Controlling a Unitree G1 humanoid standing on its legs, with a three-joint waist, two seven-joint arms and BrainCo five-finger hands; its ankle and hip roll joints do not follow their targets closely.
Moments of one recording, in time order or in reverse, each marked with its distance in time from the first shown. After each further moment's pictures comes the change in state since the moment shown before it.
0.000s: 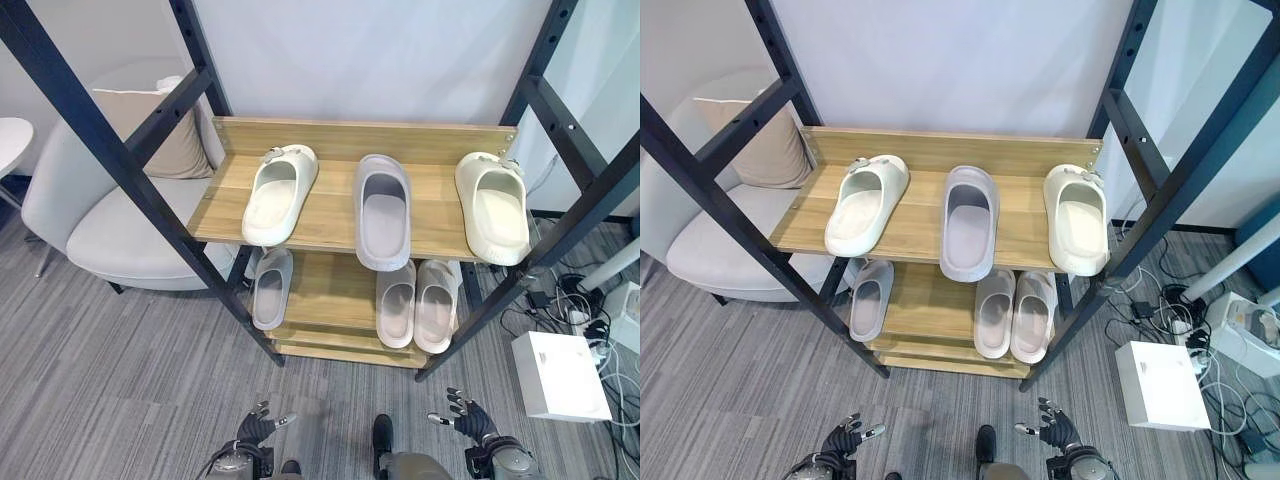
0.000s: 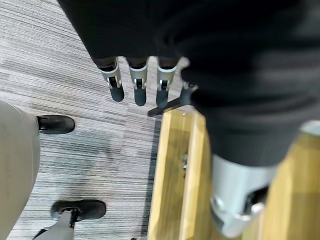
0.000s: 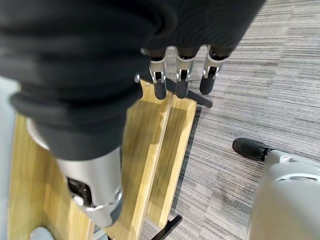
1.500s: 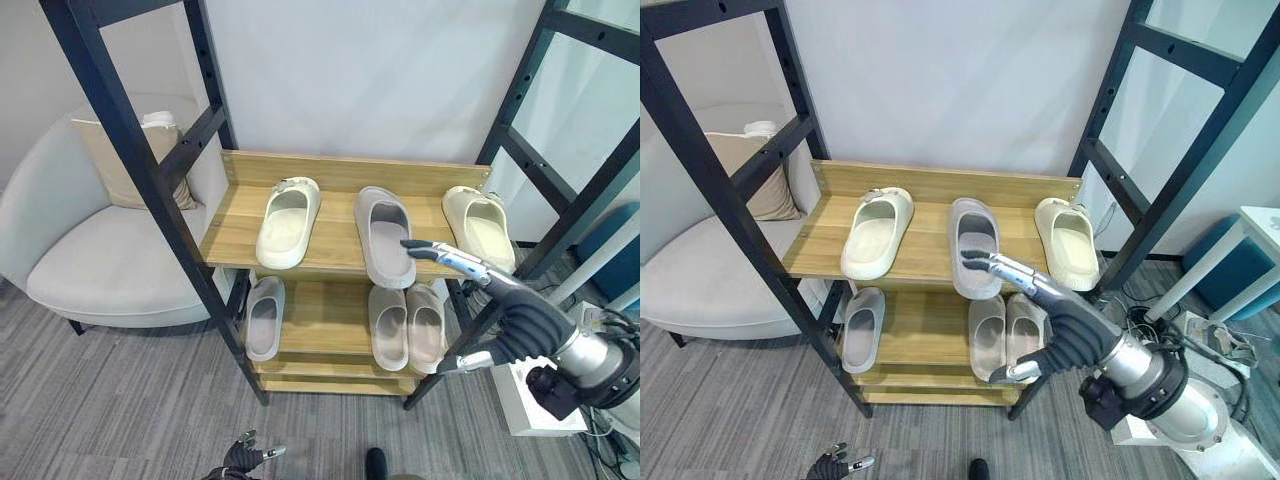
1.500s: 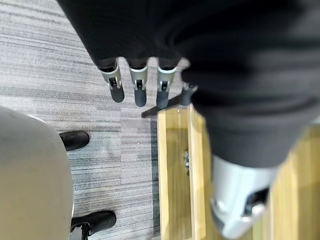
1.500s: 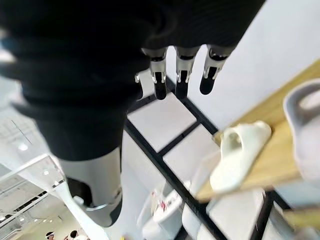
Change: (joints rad) left arm 0.092 0.007 0.042 0.043 0.153 0.003 -0.008; right arm 0.080 -0.592 -0.322 -1.506 -0.056 -0.182 0.145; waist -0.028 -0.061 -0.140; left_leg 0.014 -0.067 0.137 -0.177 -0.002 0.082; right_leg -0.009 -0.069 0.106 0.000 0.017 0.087
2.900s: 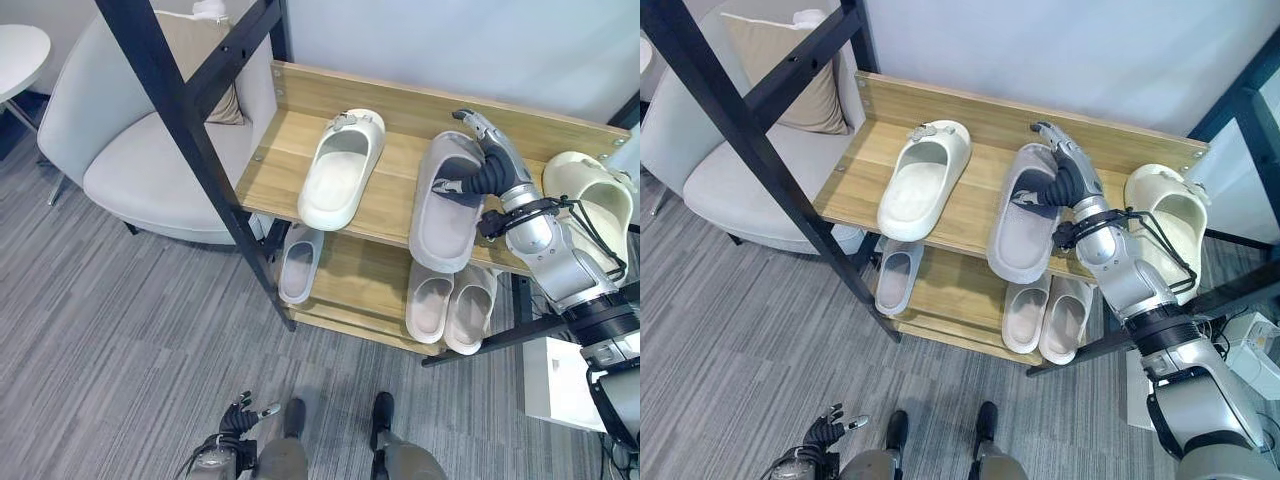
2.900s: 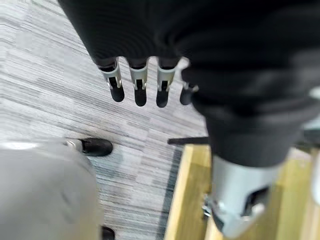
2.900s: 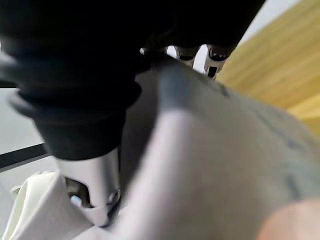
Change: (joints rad) left arm -0.051 0.064 -0.003 -0.084 -0.124 -0.012 0.011; right arm -0.879 0.219 0.373 1.015 -0.395 0.202 -0.365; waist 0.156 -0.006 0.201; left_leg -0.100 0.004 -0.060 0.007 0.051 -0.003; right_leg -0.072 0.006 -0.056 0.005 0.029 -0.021
